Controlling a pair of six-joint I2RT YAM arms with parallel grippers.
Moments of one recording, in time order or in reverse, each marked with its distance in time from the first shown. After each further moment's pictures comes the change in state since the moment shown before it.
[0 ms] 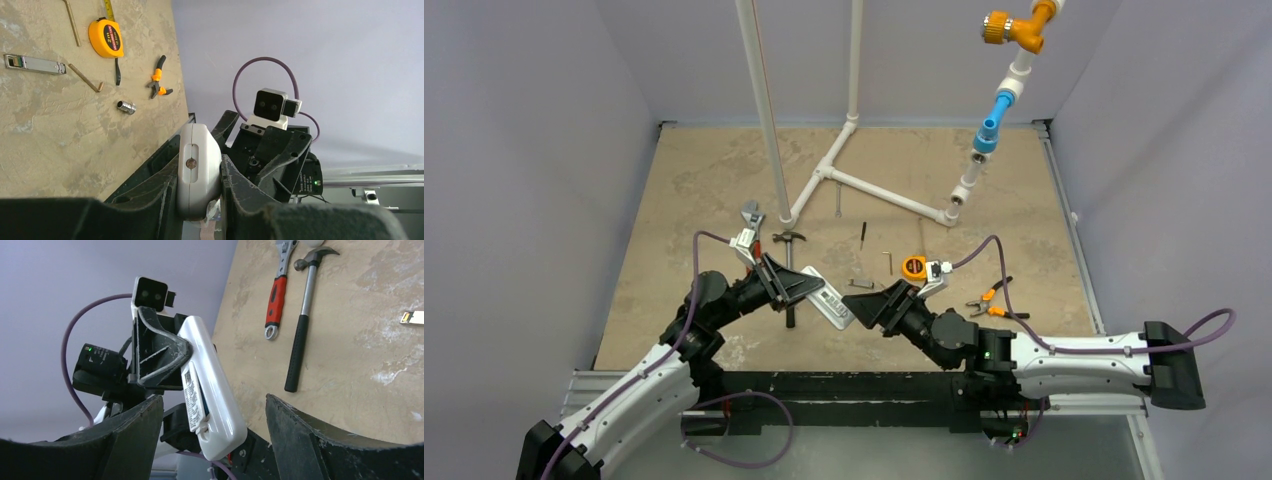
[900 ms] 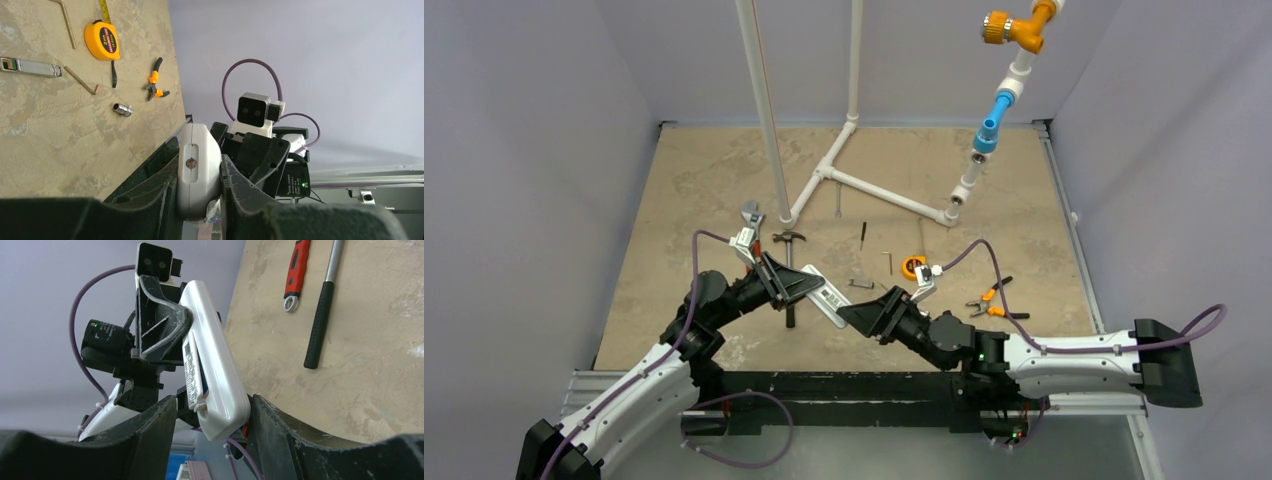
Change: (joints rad) left arm 0.000 0.006 0.004 0.016 -0.005 -0.010; right arm 0.000 0.043 -0.050 0.096 -0.120 0.081
